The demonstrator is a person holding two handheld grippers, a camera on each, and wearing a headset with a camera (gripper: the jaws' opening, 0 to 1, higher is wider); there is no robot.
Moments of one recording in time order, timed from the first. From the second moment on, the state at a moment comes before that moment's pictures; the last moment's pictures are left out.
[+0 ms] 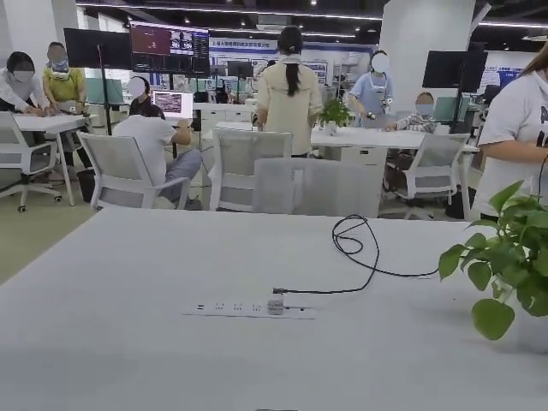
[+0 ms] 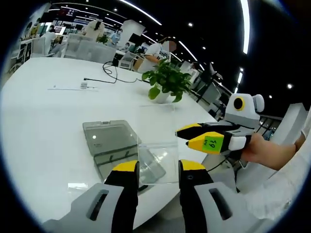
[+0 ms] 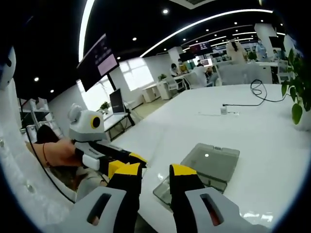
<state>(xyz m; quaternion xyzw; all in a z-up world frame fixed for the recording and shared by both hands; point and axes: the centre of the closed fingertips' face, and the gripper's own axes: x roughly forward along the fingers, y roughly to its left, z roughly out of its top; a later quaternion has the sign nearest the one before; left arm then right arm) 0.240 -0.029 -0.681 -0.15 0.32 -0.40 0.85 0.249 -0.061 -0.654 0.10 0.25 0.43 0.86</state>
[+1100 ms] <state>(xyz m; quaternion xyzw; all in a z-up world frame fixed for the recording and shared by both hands) 0.233 -0.048 -0.680 -0.09 0.31 -0.44 0.84 0.251 -0.053 -0.664 0.15 0.30 0.39 0.86</state>
